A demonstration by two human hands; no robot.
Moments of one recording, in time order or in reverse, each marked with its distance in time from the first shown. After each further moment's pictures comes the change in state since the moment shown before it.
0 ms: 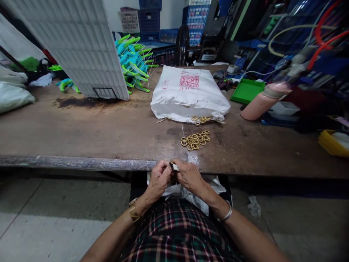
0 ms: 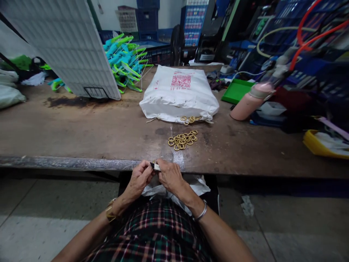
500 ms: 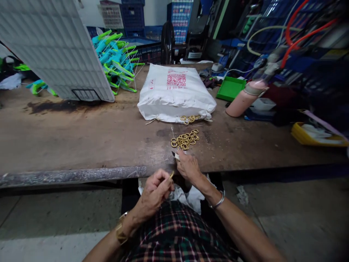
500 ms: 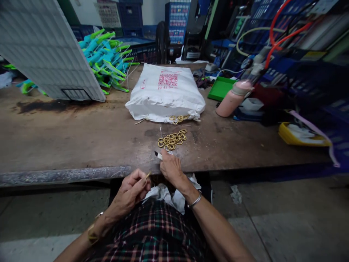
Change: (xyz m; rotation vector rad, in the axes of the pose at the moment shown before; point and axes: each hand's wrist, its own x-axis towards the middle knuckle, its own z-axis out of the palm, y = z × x) left_hand -0.010 0.019 0.007 -0.073 -0.244 -0.127; right_hand 0.016 0.029 -0.012 -0.170 0.070 0.315
